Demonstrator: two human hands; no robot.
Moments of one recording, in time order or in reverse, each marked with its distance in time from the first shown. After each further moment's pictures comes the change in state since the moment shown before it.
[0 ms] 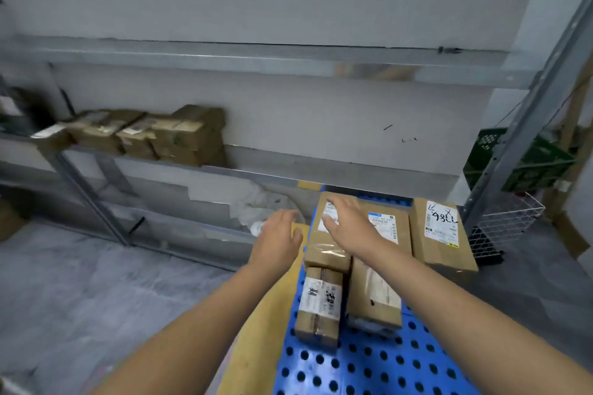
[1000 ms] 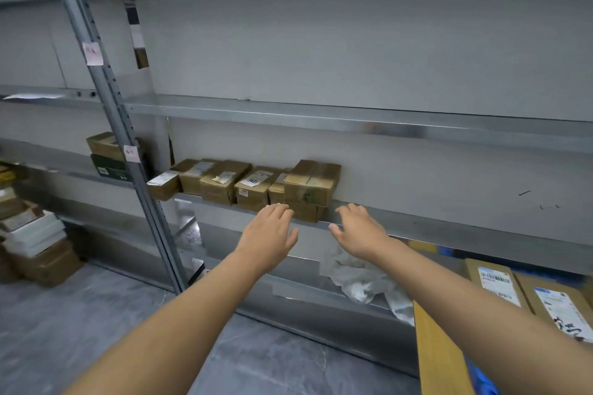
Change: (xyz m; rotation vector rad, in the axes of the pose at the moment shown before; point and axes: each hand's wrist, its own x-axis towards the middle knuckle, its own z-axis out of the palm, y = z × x) left_hand 0.052 -0.308 -0.331 0.633 0.137 0.290; right_hand 0.149 -0.364 0.159 -0.332 -0.011 -0.071
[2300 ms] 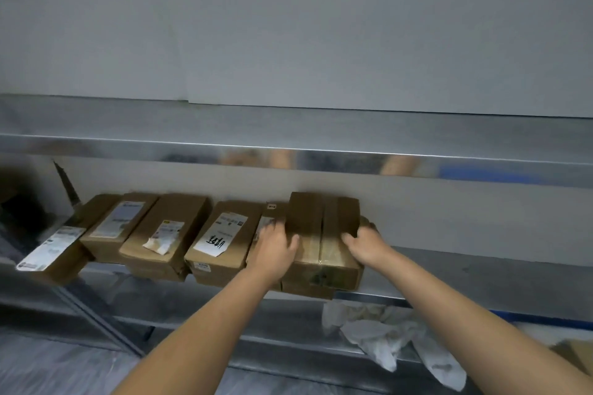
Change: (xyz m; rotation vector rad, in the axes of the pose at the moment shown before) left_hand 0.316 -0.139 0.232 -0.608 -0.301 -0.297; right_hand 0.351 0.084 0.095 0.419 -0.172 0.540
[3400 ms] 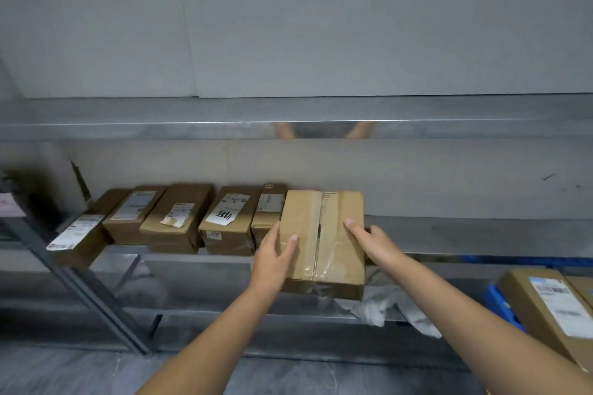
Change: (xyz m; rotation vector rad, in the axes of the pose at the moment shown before) left_hand -0.160 -0.002 -0.009 -0.664 0.057 -0.014; right_hand -0.155 0.031 0.021 0.560 0.074 0.127
